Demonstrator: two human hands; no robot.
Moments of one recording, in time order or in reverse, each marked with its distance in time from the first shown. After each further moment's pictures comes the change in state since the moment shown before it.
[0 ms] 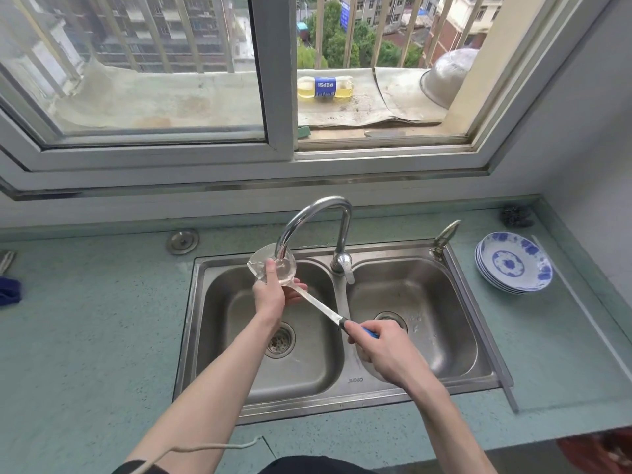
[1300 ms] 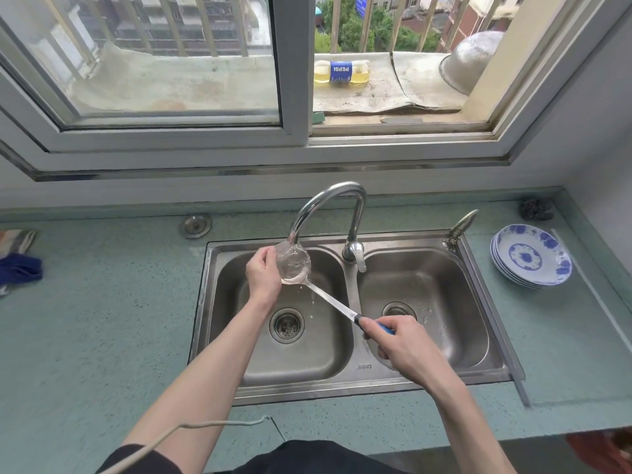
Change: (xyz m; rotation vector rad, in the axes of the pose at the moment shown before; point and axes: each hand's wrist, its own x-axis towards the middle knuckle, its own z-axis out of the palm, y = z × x) left_hand 0.003 0.022 -0.034 0.392 0.070 0.402; right_hand -0.019 -0.007 -0.009 -0.141 -0.019 0.003
